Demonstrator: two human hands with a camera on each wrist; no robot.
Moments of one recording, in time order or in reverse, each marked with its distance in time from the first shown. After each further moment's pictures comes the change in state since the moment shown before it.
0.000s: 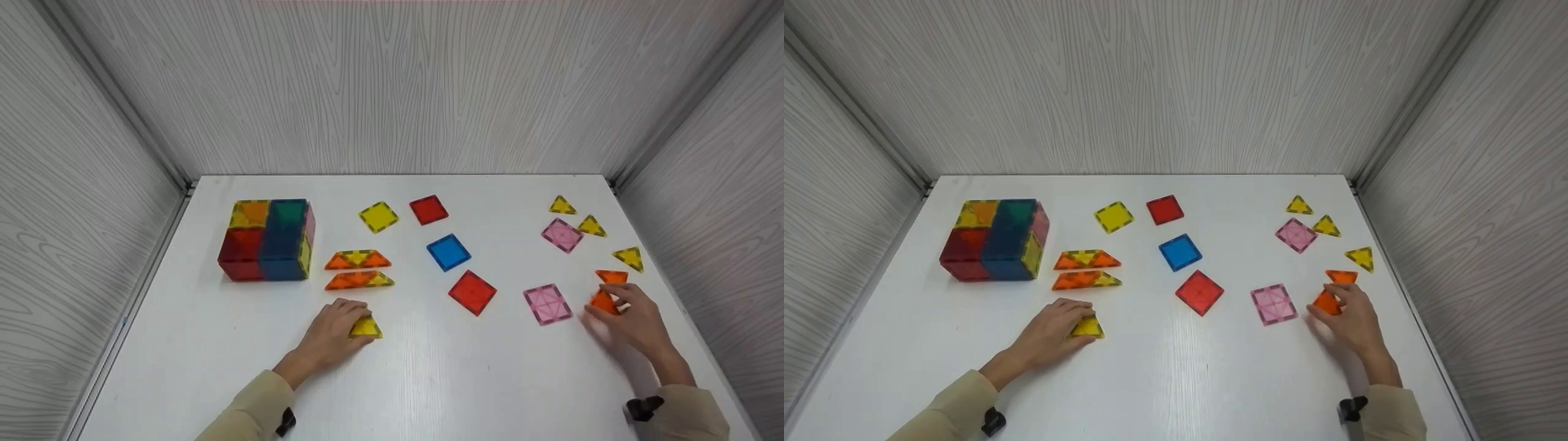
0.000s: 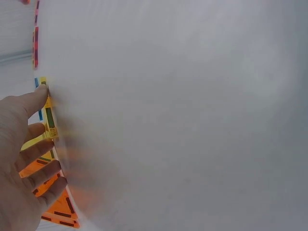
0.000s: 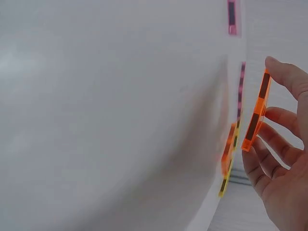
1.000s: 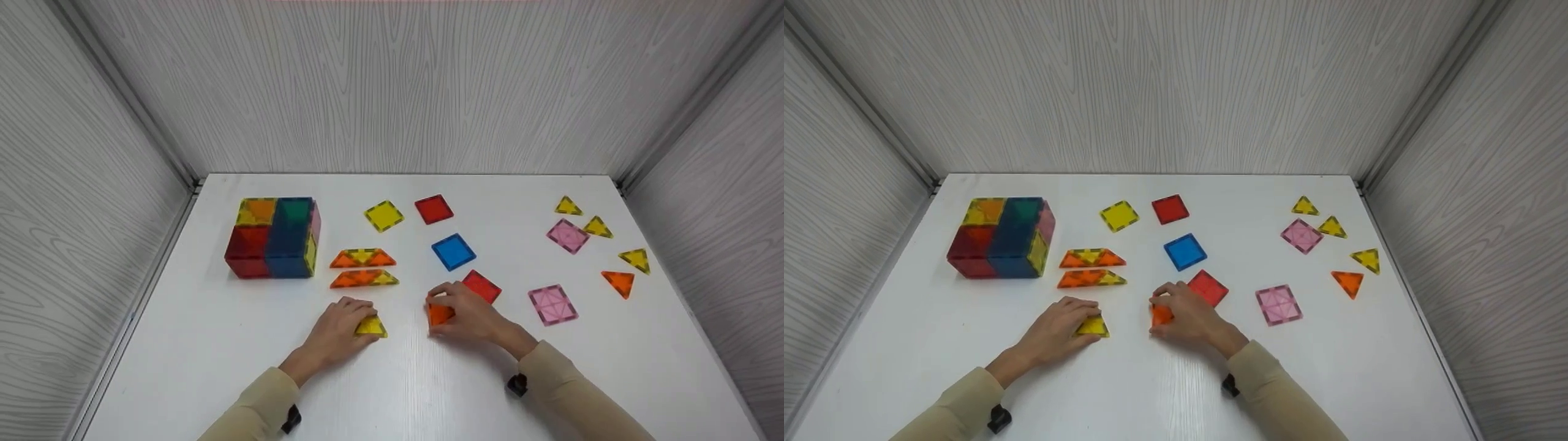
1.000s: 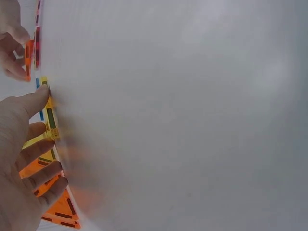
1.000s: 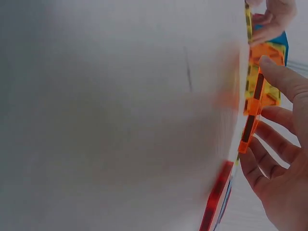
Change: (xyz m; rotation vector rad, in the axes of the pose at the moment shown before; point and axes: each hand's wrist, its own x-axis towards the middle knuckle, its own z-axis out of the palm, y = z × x) left_hand 0.000 0.004 -0.002 -0.023 -0.035 -0.026; right_hand 0.018 -0.218 0.157 -0.024 -0.469 -0.579
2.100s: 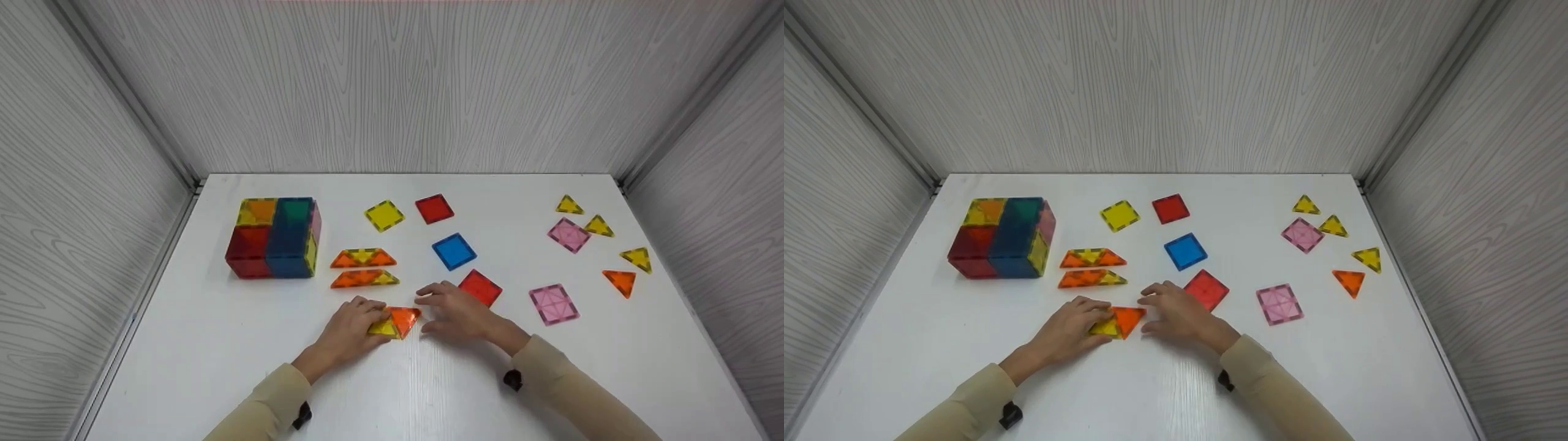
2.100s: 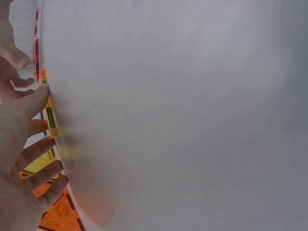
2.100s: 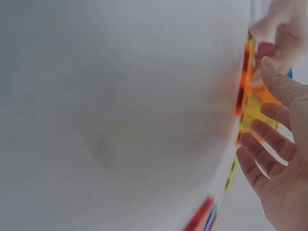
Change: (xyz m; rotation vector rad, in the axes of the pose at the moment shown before) left_hand 0.013 0.013 0.006 0.058 -0.052 0.028; right_hand 0.016 -0.007 0.000 -0.004 -0.067 -0.075
